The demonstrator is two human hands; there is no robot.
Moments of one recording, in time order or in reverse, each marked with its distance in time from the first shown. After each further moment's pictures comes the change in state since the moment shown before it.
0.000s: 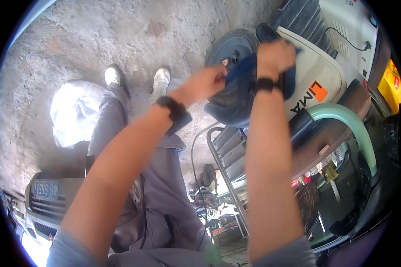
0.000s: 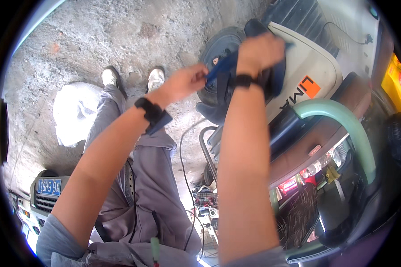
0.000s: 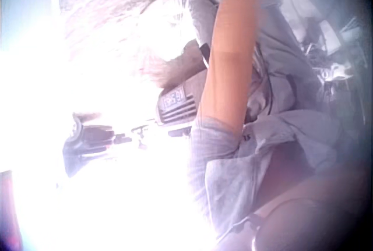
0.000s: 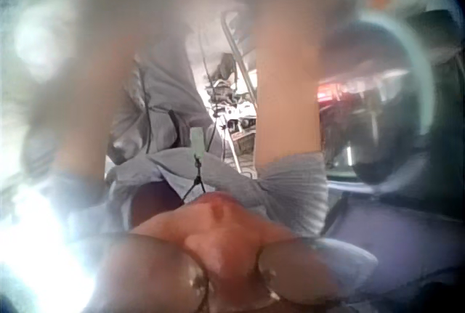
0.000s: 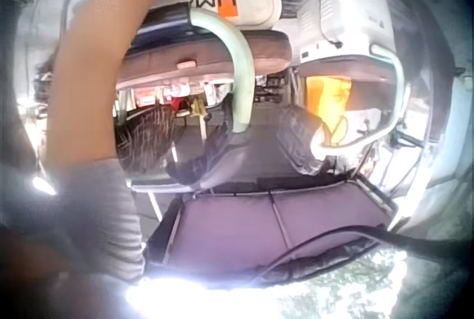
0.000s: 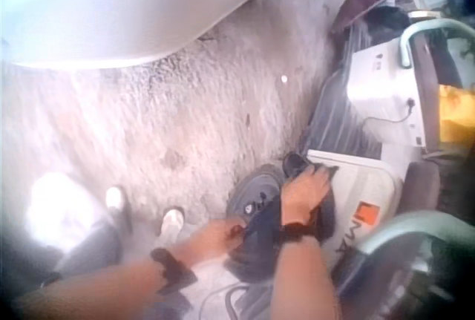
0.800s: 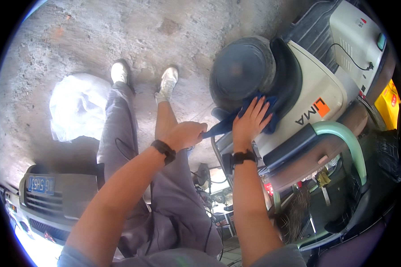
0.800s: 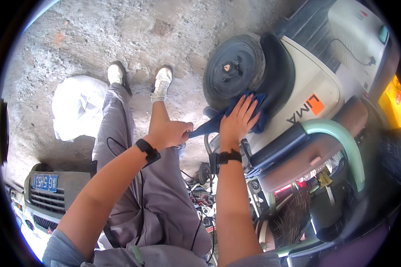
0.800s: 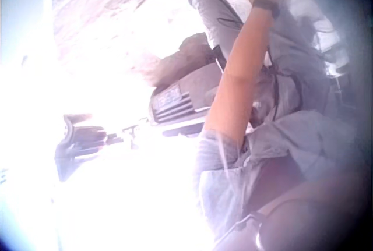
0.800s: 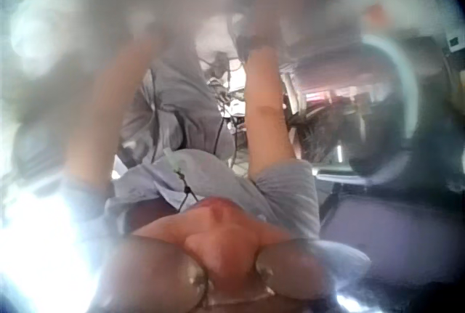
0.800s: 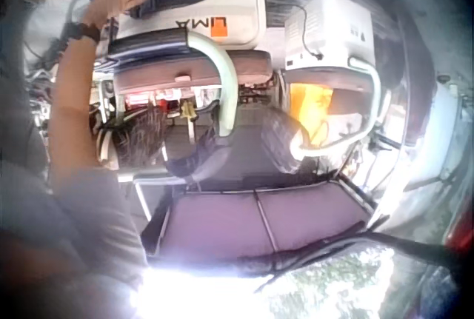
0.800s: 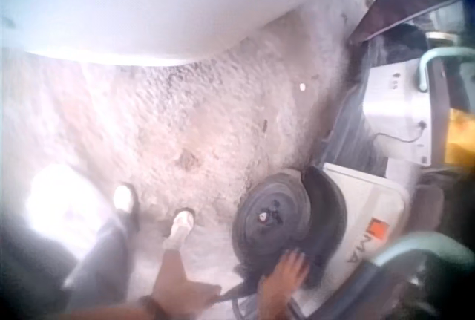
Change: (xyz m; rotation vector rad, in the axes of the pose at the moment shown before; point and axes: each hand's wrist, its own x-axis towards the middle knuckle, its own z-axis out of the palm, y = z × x) left_hand -0.125 -0.013 0.005 0.239 -0.363 -0.263; right_hand -0.201 0.036 0.012 -0.291 -0.218 -0.251
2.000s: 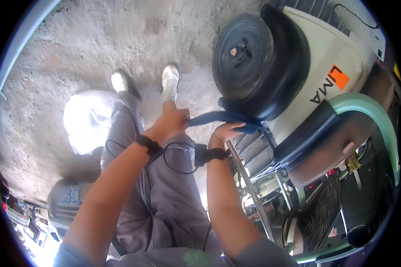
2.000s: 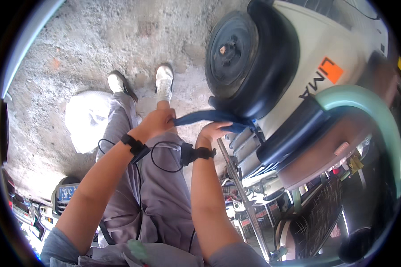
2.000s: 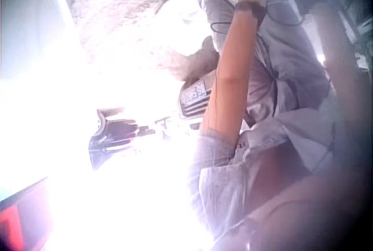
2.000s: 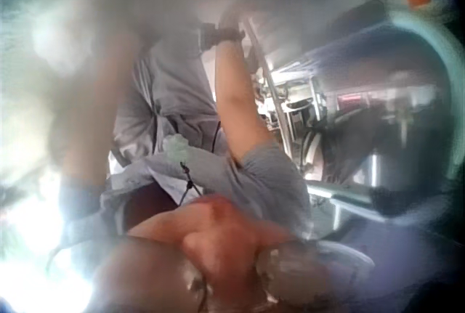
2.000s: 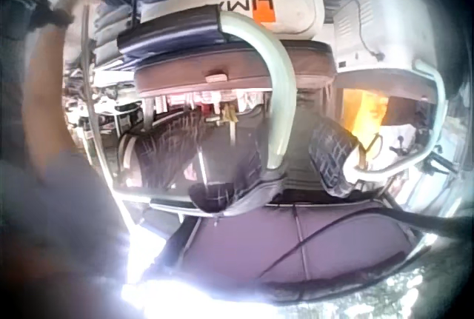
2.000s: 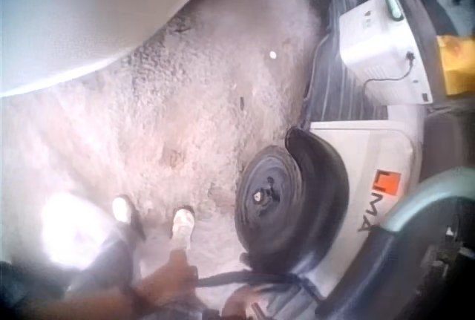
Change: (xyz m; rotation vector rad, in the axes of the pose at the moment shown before) left_hand 0.008 -0.070 0.001 0.153 0.128 0.009; right_hand -0.057 -0.108 0.109 1.430 0.534 1.404
